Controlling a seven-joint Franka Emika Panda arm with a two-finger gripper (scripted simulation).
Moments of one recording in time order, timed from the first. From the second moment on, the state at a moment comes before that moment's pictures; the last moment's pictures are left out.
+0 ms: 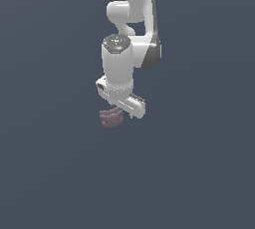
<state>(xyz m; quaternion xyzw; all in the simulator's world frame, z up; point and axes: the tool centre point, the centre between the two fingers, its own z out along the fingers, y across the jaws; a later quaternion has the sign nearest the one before) -0.004 -0.024 0.163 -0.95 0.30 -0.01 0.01</state>
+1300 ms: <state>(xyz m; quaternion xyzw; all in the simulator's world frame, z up) -0.027 -0.074 0.138 -0.81 0.59 0.00 0.00</state>
